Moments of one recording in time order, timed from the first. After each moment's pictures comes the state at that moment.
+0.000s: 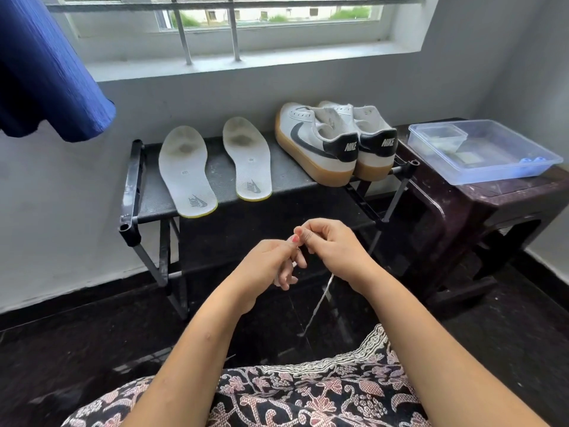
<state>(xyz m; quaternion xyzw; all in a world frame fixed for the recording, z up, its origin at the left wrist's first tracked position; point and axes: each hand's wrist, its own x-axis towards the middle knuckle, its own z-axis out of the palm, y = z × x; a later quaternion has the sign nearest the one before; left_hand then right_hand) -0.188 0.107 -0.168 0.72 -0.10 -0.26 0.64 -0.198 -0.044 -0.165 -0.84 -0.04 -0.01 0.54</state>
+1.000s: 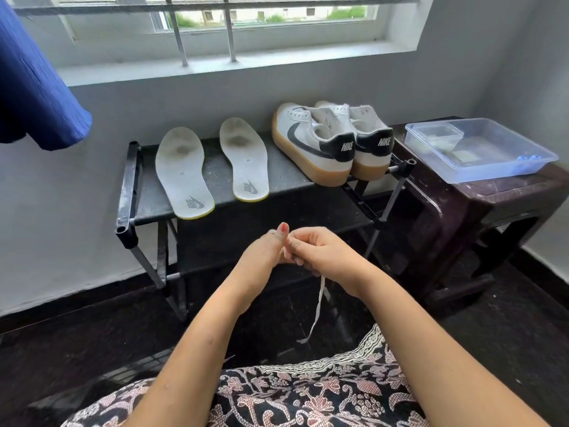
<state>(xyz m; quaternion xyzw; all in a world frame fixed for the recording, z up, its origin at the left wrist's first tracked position) -0.183 0.106 -0.172 0.77 -0.07 -0.20 0.60 -0.205 -0.036 -0.158 -0.81 -0.07 0.11 0.58</state>
